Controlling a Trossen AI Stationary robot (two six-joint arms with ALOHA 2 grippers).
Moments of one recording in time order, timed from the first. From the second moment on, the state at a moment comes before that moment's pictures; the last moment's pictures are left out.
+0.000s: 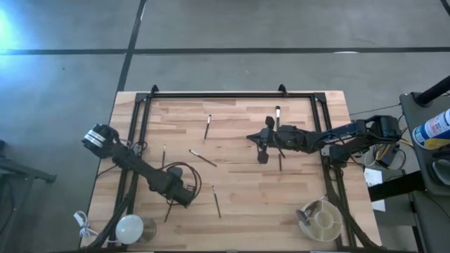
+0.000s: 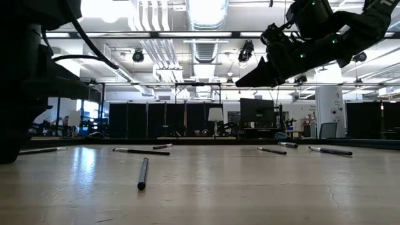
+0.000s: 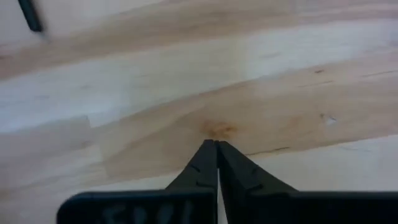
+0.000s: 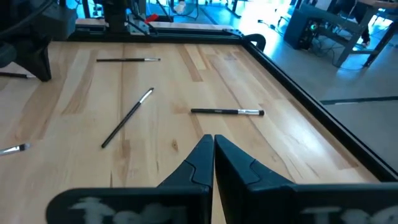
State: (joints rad) left arm -0.52 1.64 0.90 -0.83 -0.10 -1.88; right arm -0.10 1.37 0.46 0.60 0.17 -0.05
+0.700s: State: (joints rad) left arm -0.34 1.37 0.53 0.41 -0.68 -0.83; right arm -0.10 1.37 0.46 0.61 0.12 0.02
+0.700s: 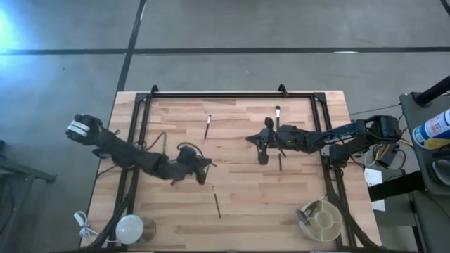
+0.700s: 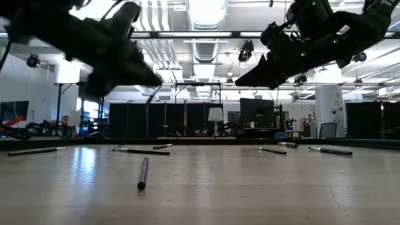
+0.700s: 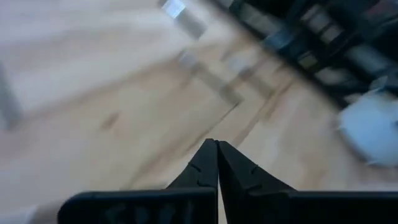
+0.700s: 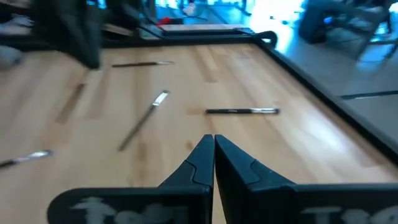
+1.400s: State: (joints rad) left arm -0.04 1.48 0.51 1.13 -0.04 -0.18; right arm 0.00 1.57 0.59 0.93 -0.03 0.28
